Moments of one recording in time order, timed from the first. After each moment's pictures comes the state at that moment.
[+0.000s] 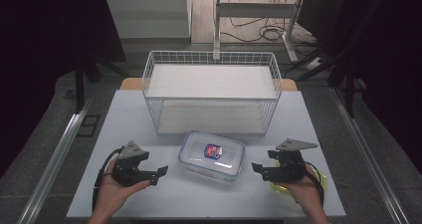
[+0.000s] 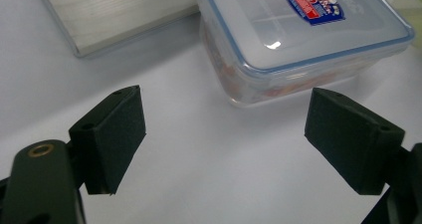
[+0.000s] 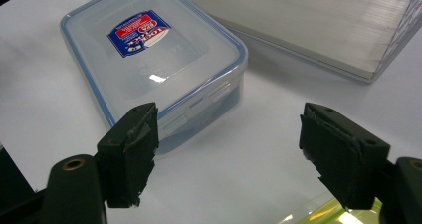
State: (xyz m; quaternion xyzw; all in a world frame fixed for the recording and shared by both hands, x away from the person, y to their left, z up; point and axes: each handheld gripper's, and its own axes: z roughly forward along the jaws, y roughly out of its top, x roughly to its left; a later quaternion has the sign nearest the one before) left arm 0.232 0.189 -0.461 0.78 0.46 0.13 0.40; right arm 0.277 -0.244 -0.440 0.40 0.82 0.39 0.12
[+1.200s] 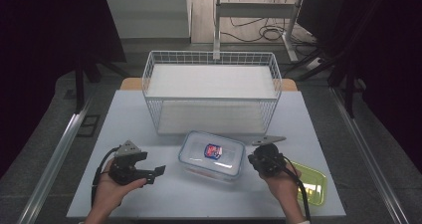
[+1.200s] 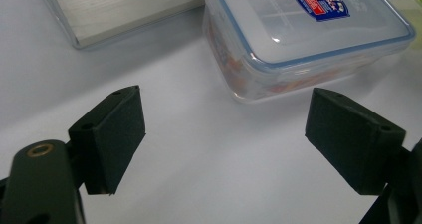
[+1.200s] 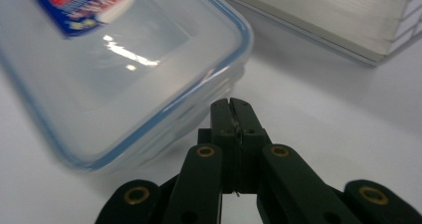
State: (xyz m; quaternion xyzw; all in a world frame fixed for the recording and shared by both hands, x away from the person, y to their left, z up) left arm 0.237 0.200 -0.467 0.78 0.46 0.11 0.41; right arm 0.296 -0.194 -0.456 0.43 0.84 0.28 0.16
